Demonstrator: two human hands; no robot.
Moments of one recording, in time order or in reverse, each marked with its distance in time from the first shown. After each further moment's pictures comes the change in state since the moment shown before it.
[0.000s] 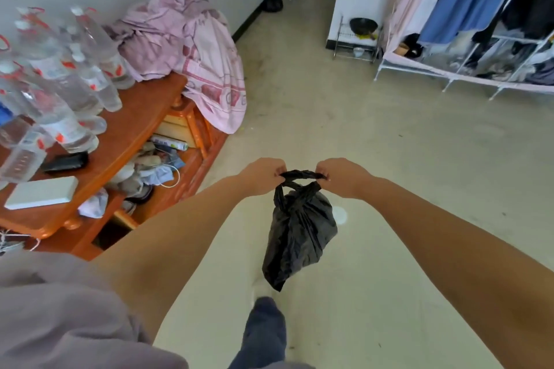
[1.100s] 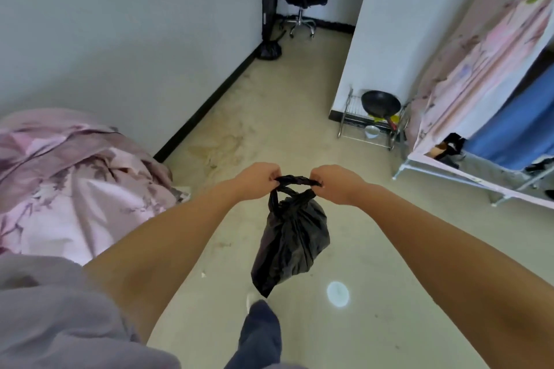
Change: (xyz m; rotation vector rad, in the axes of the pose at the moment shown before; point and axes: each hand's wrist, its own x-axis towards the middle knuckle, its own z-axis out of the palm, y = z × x) left_hand 0.952 -0.096 -0.332 0.024 0.054 -0.055; right_hand 0.837 0.465 -0.354 -0.033 0.005 -0.061
